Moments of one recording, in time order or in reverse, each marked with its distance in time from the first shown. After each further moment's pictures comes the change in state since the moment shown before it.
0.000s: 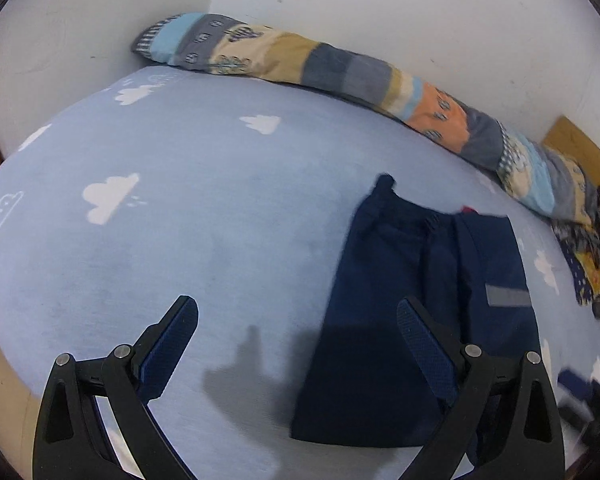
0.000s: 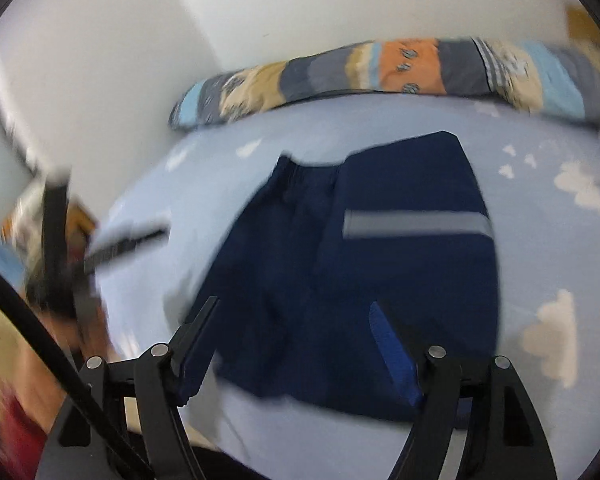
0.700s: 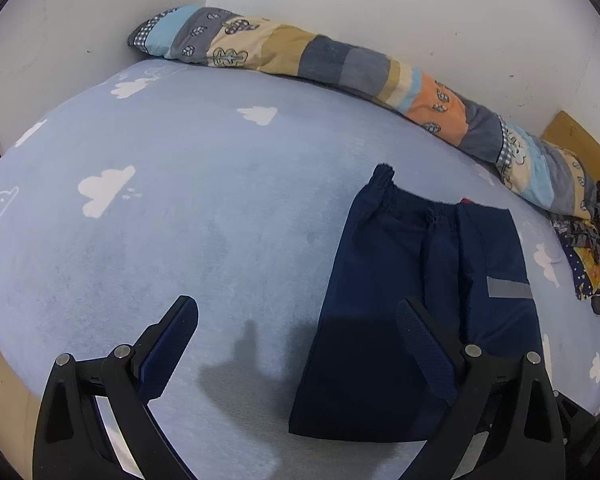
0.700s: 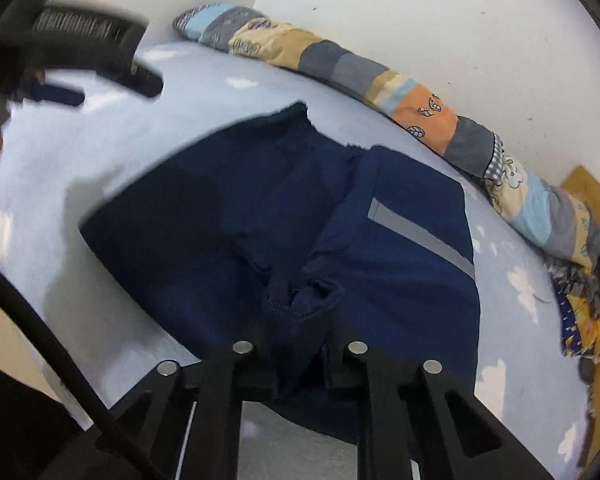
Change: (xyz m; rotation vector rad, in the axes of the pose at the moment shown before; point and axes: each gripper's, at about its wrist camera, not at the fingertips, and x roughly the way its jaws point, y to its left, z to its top) left arm -0.001 0.004 -0.002 -0.013 0.008 -0.008; right arm 0.076 0.050 -0.021 -0.380 0.054 -0.374
